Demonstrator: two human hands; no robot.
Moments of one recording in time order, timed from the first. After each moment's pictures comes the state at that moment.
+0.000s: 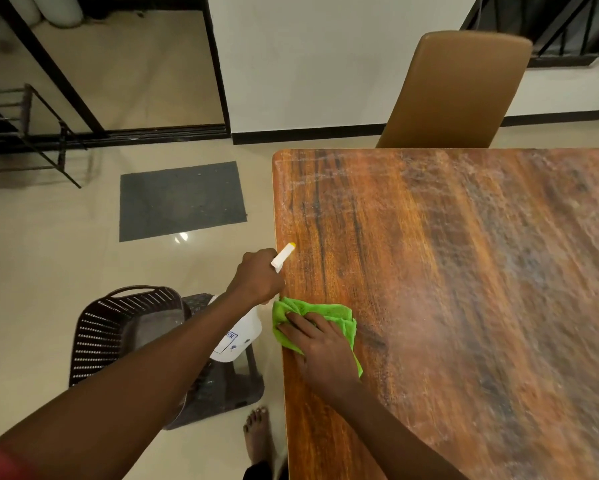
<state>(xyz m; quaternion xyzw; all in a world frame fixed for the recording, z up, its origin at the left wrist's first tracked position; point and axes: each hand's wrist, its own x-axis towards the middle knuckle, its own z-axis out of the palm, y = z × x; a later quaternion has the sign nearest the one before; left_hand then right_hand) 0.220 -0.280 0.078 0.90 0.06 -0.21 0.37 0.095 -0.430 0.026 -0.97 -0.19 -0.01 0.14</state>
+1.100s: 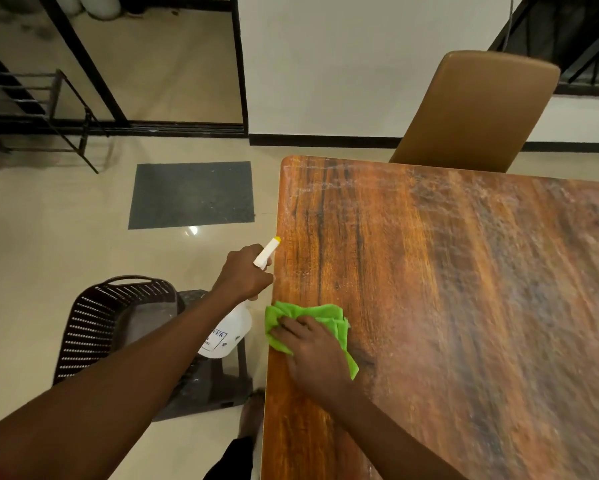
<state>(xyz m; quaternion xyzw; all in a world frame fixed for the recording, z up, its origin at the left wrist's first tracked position) 0.222 -0.278 0.087 0.88 0.12 -0.16 0.43 0.115 -0.445 0.042 -0.95 -0.25 -0.01 0.17</state>
